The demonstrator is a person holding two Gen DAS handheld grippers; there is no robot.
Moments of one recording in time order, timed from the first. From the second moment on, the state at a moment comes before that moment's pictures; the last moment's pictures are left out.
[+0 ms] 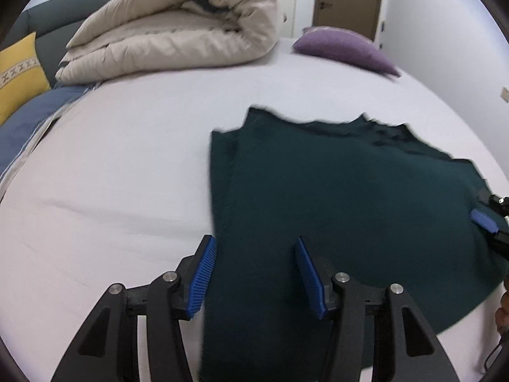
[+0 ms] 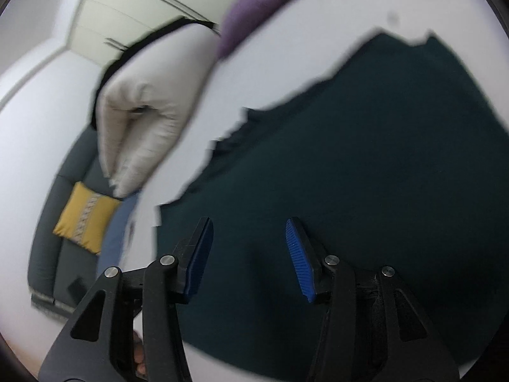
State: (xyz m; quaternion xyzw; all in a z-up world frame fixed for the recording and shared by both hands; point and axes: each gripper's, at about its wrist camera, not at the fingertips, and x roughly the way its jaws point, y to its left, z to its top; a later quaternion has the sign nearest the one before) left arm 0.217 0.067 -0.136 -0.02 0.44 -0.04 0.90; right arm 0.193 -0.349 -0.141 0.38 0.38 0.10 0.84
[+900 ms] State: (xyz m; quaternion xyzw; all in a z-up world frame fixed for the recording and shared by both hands) left arm 0.147 0.049 -0.112 -0.07 0.41 -0.10 0.91; right arm 0.099 -0.488 -0.146 0.43 0.34 -0.04 0.84
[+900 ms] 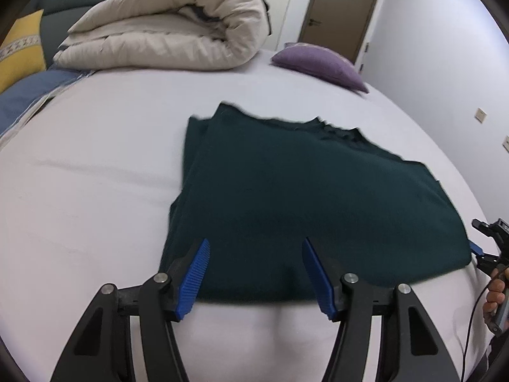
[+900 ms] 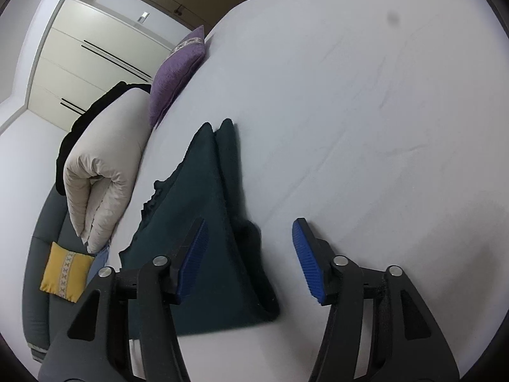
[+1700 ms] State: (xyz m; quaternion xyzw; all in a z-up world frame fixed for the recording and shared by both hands) left arm 0.236 -0.041 -0.143 -0.04 0.45 -0.16 0.88; right arm 0.195 -0.457 -0.170 0.48 0.43 0.07 0.76
